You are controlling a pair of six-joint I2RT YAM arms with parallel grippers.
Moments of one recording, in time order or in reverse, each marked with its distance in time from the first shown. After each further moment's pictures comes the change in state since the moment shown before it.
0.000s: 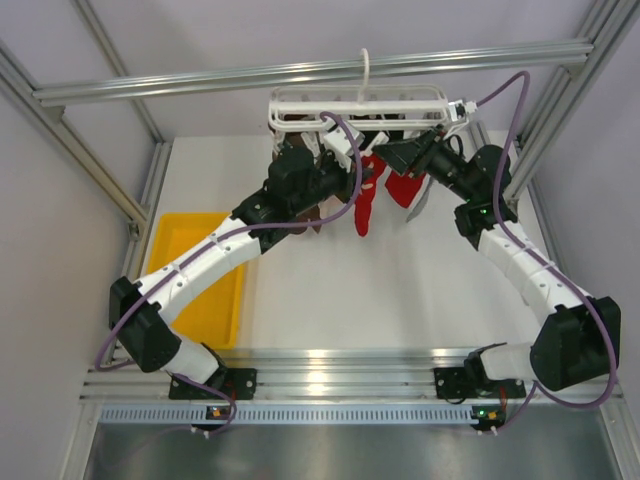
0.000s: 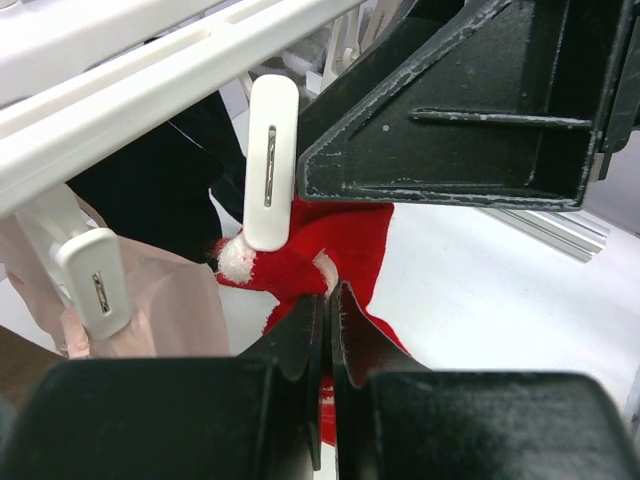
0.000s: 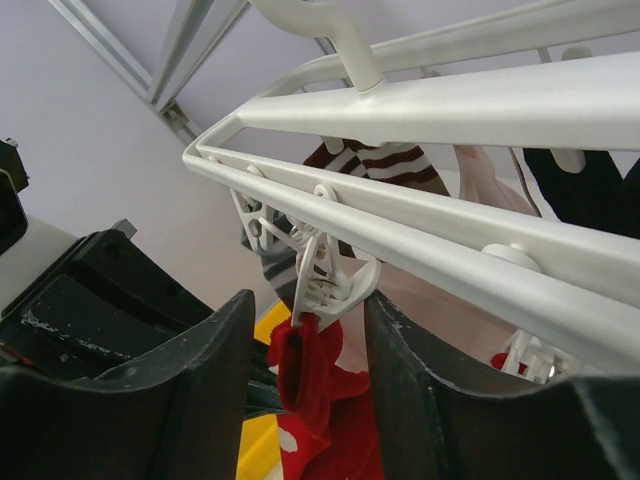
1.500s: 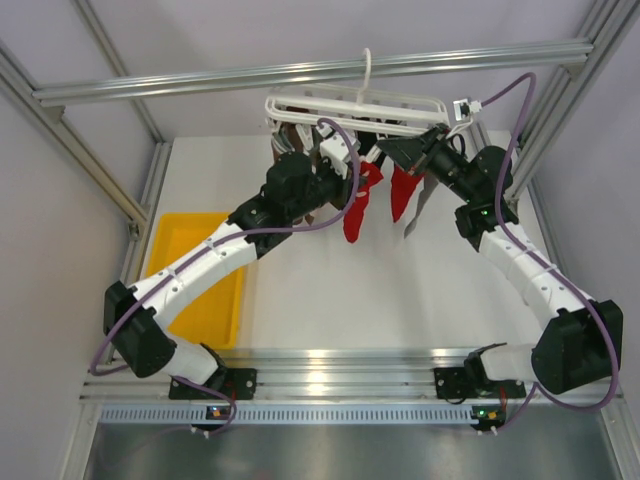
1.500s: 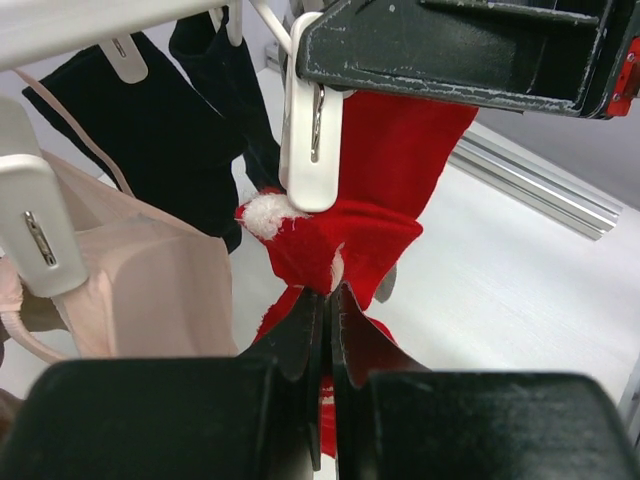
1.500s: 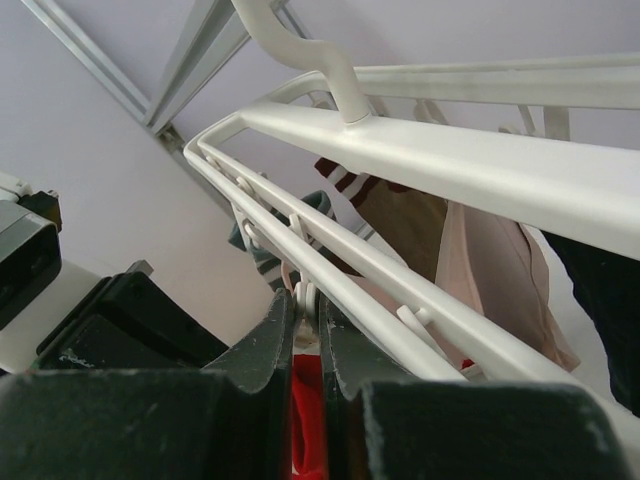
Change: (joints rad) left arm -0.001 -0.037 -0.050 -0.043 -0.030 -0.006; right arm 0.008 -0.016 0.000 0.004 0.053 0.000
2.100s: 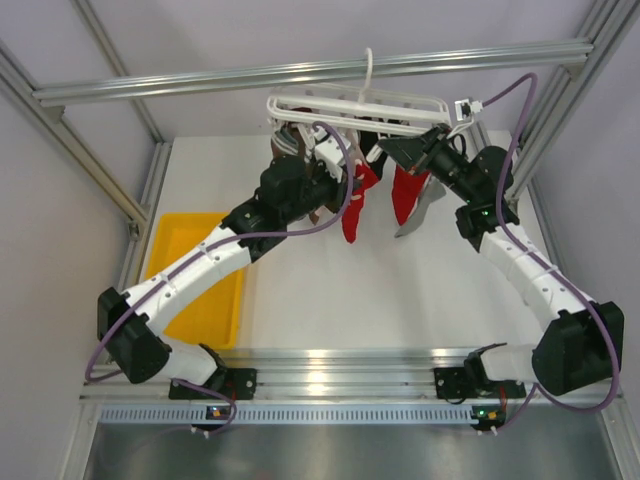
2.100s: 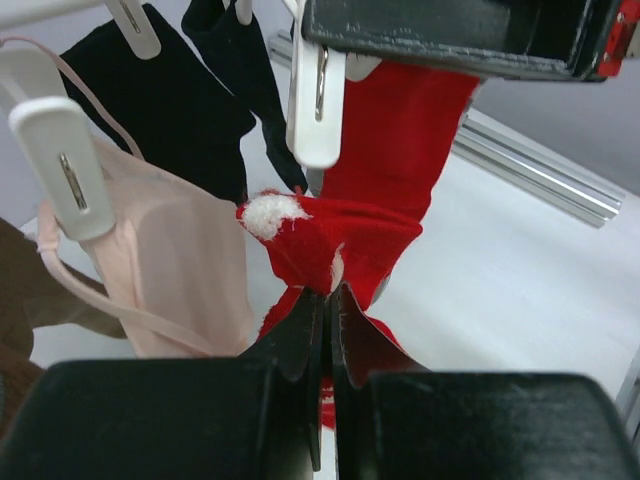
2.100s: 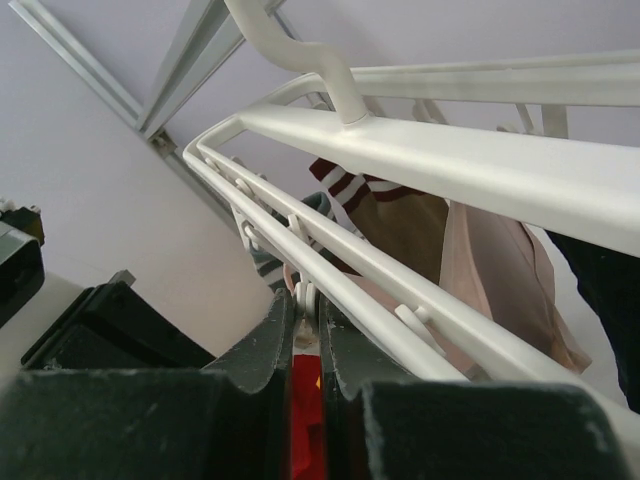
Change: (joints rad) left arm 0.005 -0.063 -0.048 -0.026 0.010 0.024; right arm 0.000 -0.010 0.000 -0.019 0.023 -0.010
